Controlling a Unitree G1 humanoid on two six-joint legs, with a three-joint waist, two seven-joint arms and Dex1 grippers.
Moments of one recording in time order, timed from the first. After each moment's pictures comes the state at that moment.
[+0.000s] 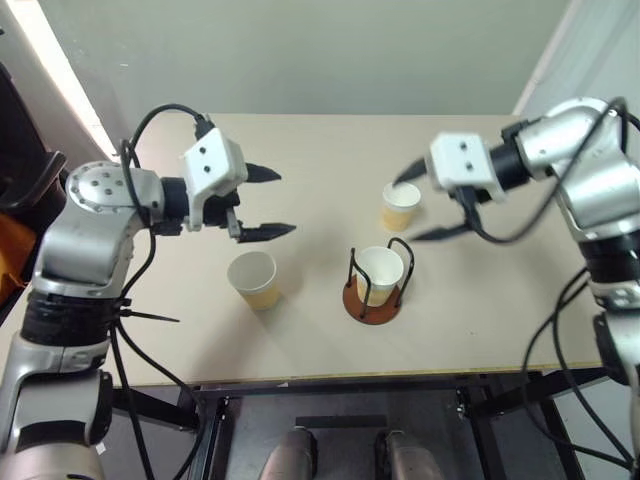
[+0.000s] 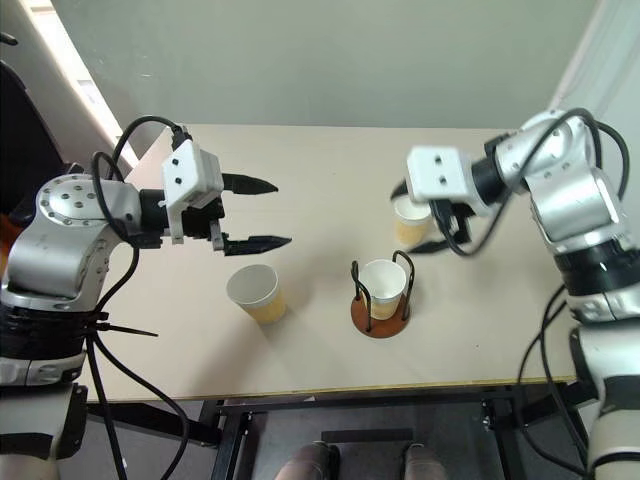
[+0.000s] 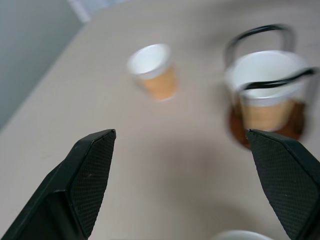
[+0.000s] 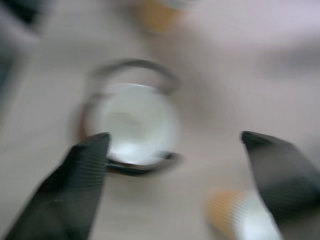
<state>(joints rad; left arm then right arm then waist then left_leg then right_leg) -0.81 0.84 -0.04 -0.01 -0.27 0.43 -1.10 -1.22 -0.75 0.35 0.30 -0.02 0.16 1.37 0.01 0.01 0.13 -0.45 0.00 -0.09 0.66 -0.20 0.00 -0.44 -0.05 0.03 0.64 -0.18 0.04</state>
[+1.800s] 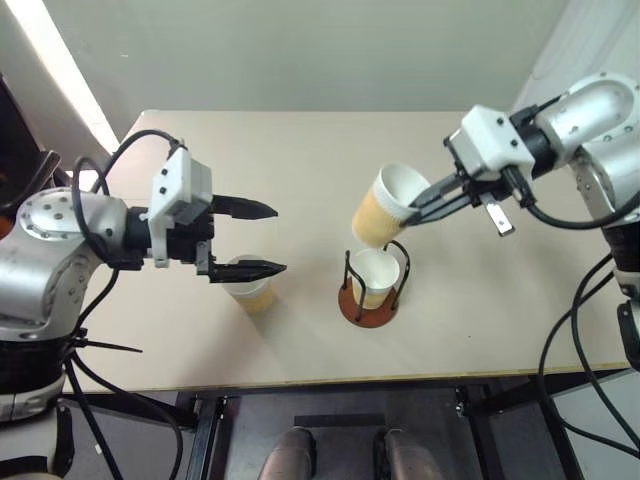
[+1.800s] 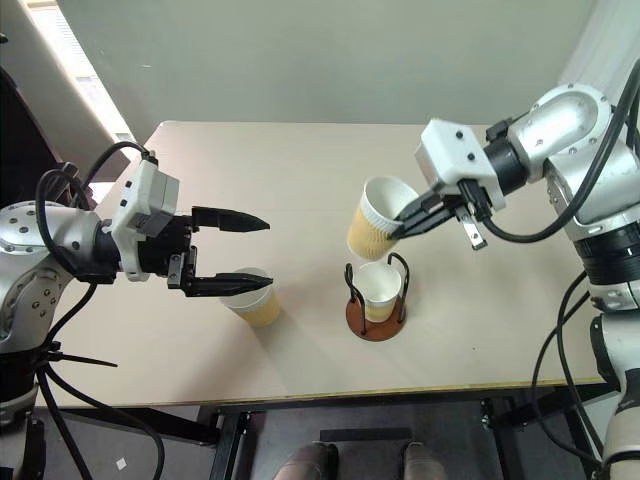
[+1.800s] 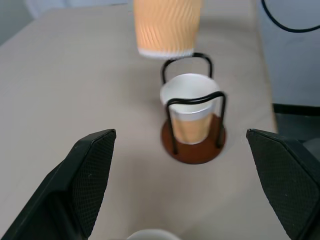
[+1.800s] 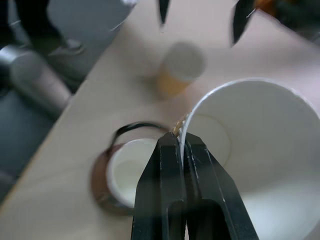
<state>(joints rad) -0.60 1.00 0.14 -0.26 -0.61 0.64 -1.27 -1.23 -0.91 0.45 0.13 0.45 0.24 1.61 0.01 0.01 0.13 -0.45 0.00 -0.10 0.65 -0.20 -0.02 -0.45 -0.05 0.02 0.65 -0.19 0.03</state>
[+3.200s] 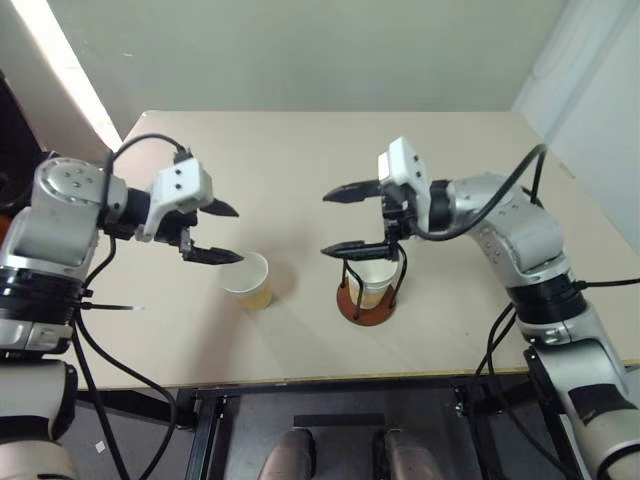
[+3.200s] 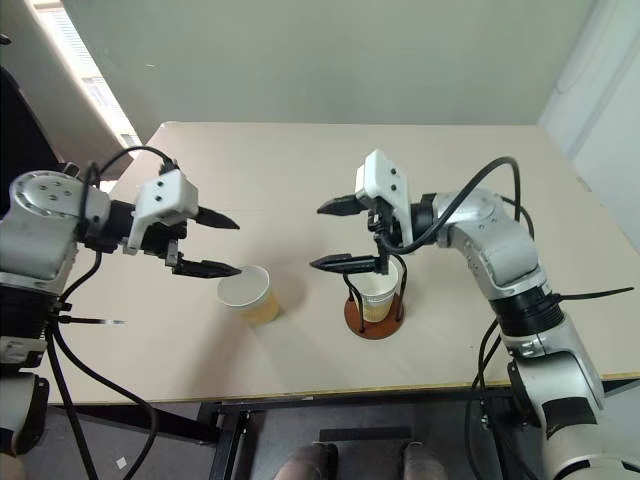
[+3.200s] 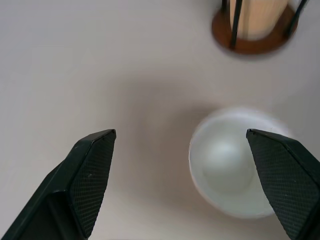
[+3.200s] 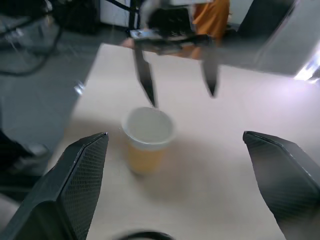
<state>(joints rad) -0.89 1.02 -0.23 0.38 -0.14 0.25 -1.45 -0.94 -0.50 0.25 -0.06 0.44 0.56 1.11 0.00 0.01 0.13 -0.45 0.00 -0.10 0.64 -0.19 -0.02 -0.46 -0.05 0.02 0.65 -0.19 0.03</state>
